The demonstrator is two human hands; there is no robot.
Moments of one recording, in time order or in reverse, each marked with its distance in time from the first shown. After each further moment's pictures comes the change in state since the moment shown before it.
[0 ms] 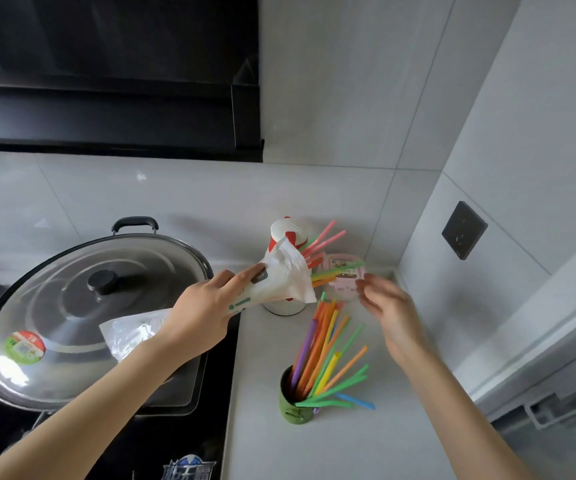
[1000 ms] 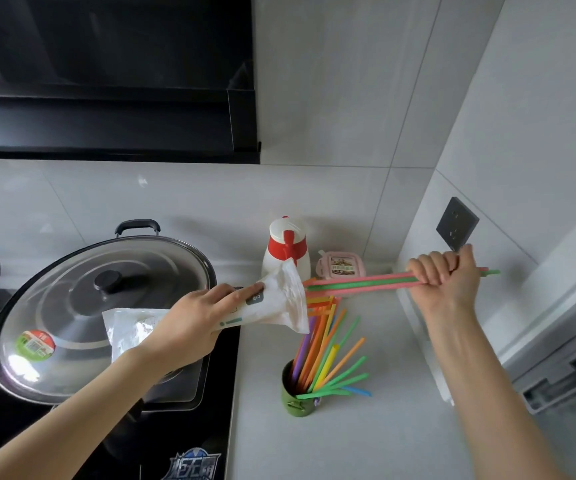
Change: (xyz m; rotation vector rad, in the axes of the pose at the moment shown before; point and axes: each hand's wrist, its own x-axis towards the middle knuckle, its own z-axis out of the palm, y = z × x) left_hand -0.022 -0.005 -0.010 0.008 -0.050 0.172; right_hand 0.009 -0.061 -0.036 0.904 0.068 -0.057
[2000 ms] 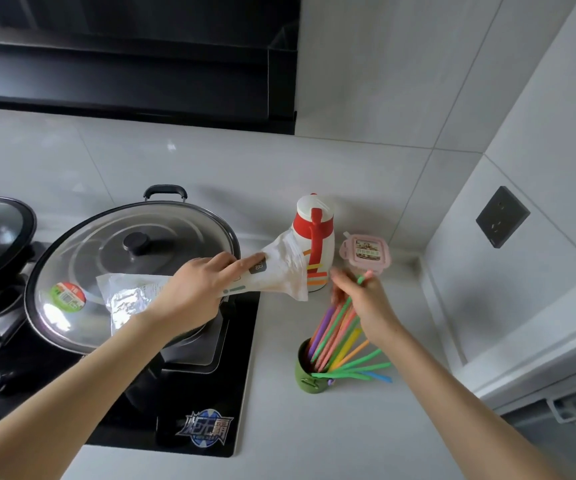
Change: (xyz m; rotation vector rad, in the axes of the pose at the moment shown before) left_hand -0.017 -0.019 -0.003 0.145 0.004 -0.126; right_hand -0.035 0.115 -0.015 -1.152 -0.418 0.117
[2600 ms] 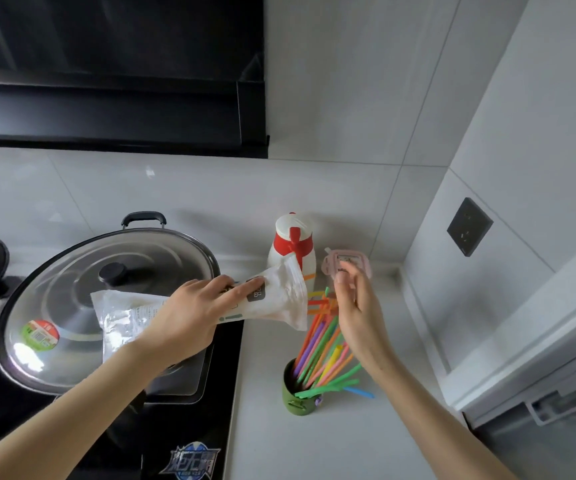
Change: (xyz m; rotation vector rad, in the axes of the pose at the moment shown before) left_hand 0.014 0.017 -0.002 -0.021 0.025 0.099; right_hand -0.020 -0.018 -0.006 -0.291 0.257 -0.210
